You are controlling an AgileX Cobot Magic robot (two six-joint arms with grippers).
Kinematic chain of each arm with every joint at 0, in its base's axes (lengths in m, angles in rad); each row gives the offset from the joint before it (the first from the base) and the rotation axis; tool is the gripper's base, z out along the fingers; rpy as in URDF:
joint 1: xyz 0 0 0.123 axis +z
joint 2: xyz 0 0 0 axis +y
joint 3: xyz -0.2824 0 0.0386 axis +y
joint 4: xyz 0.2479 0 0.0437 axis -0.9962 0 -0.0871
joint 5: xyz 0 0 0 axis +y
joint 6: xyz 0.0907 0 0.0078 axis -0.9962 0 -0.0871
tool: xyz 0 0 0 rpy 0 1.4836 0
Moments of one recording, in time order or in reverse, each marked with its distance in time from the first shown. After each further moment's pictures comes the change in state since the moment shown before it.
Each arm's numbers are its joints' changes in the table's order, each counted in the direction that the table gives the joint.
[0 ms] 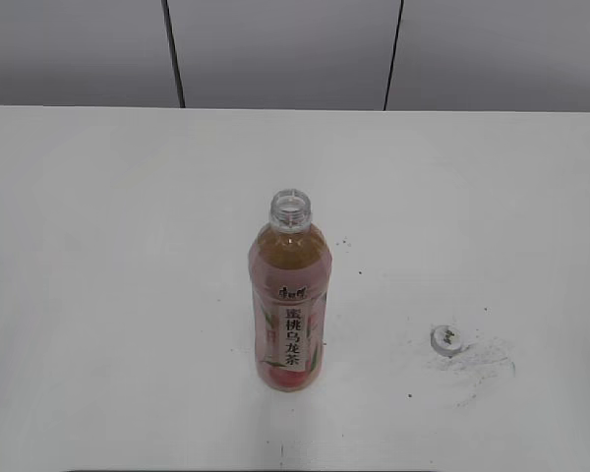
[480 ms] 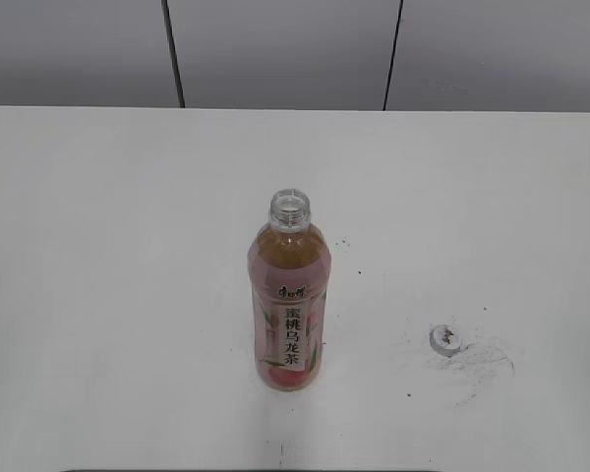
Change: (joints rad) left arm 0.000 0.000 0.000 -0.039 0.000 0.000; right arm 0.002 0.000 0.000 0.005 0.000 0.000
